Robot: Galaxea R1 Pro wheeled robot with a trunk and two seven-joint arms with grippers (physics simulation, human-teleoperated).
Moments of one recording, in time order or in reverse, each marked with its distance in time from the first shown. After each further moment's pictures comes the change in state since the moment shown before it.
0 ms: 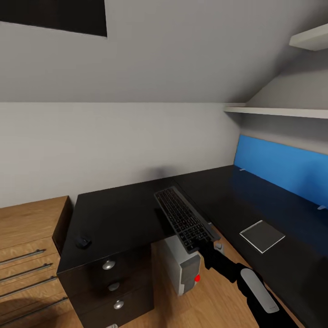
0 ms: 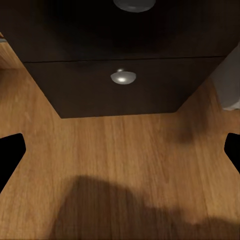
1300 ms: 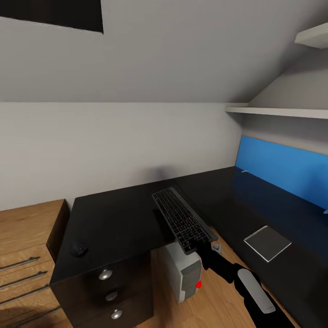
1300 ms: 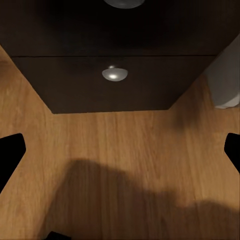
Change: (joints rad) left arm 0.081 -0.012 0.008 -0.060 -0.009 -0.006 0.002; right arm 0.000 0.018 0.003 0.003 0.031 -0.008 -0.001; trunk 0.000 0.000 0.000
